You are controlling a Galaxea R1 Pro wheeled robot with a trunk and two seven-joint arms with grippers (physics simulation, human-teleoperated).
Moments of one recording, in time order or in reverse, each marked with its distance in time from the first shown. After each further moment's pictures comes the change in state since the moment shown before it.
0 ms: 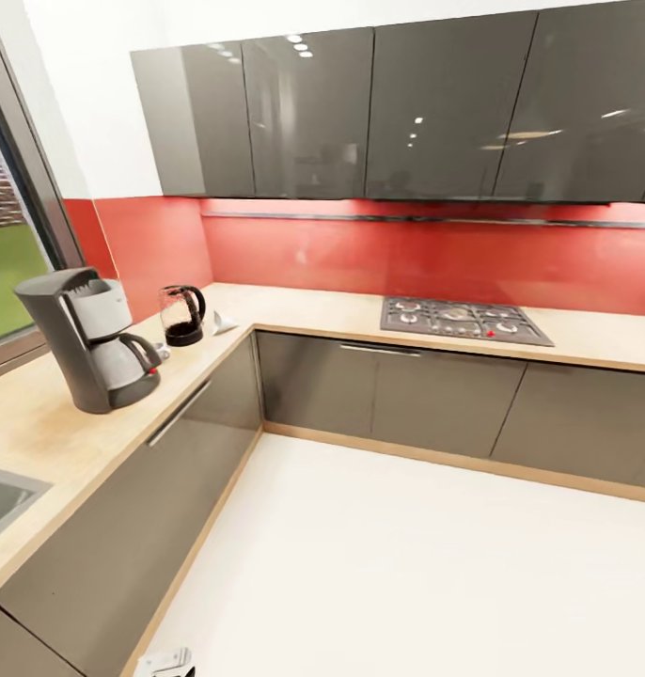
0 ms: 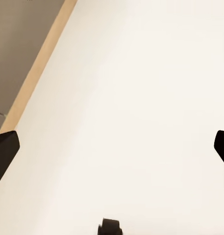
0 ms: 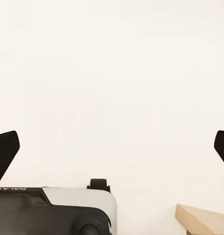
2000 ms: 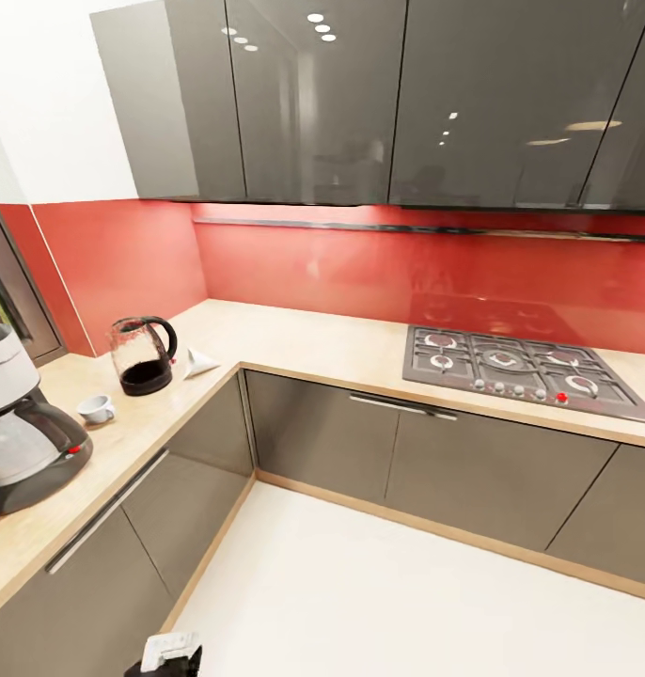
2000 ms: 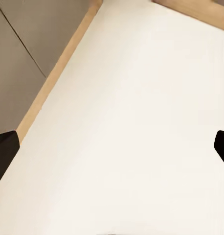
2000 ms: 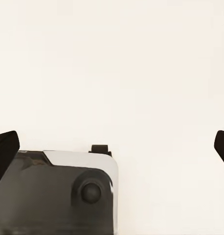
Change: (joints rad) left arm -0.016 -0.008 -0.006 -0.035 0.000 -0.009 -0.004; right arm 0.000 0.002 0.004 0.117 0.001 0.000 0.001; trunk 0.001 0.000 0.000
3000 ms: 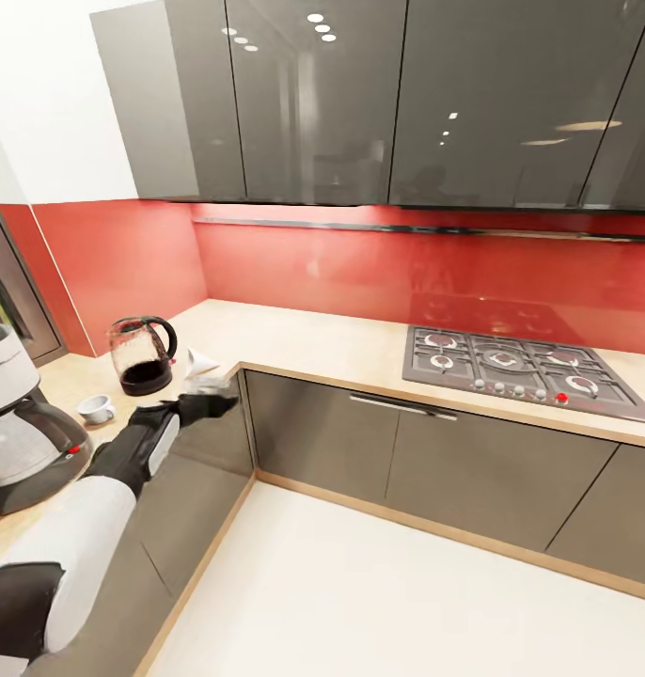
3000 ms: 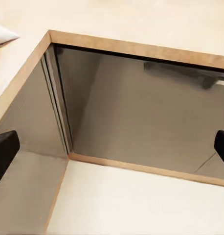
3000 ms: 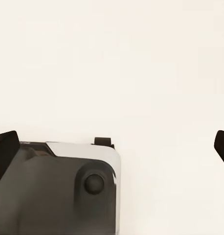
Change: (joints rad) left arm -0.658 0.031 -0.002 -0.353 -0.135 0.600 -0.208; right arm 0.000 0.003 0.005 0.025 0.002 0.001 0.007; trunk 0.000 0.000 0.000
